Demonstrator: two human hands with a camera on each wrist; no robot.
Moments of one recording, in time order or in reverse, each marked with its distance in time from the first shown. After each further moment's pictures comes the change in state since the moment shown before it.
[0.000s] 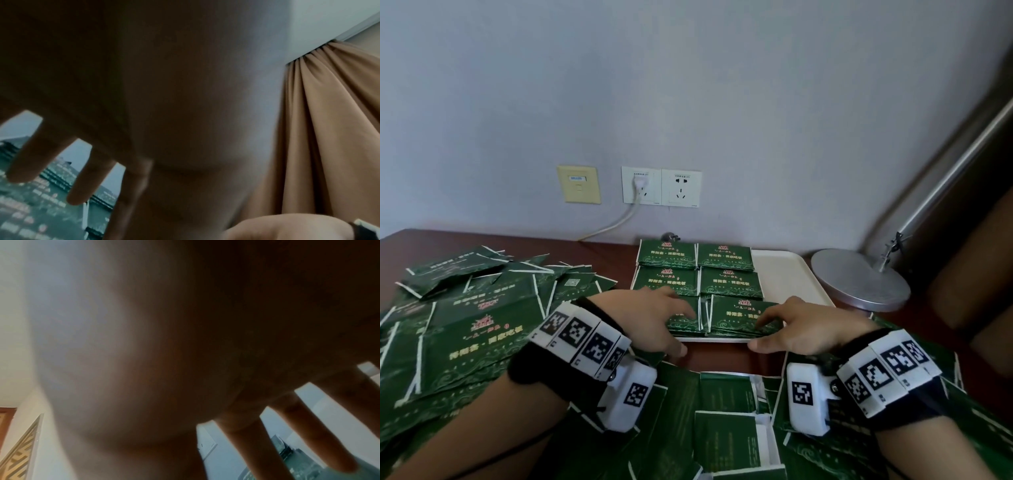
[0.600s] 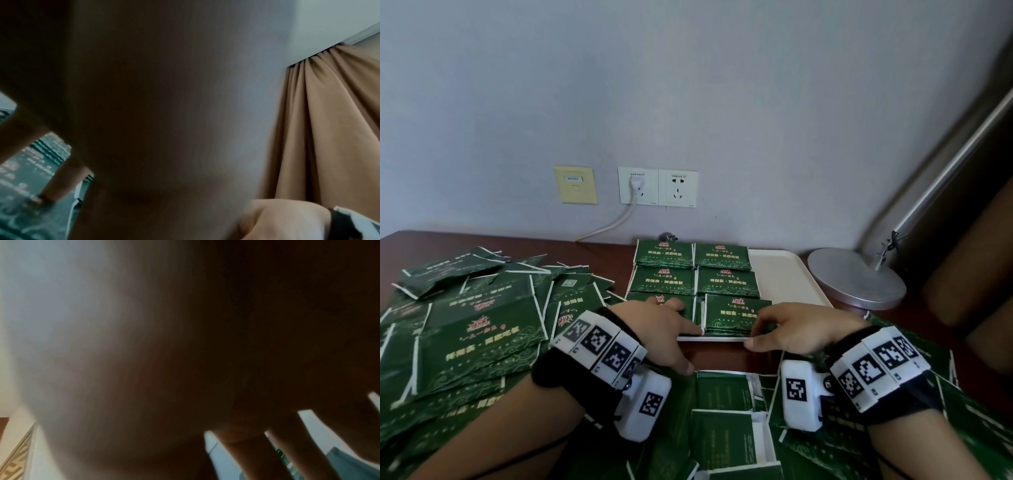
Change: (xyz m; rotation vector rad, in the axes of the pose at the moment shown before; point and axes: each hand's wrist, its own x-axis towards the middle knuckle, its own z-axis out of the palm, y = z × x) left_hand 0.005 0.023 0.011 0.140 -0.076 -0.032; right_hand -0.004 -0.005 0.003 0.027 0.007 -0.077
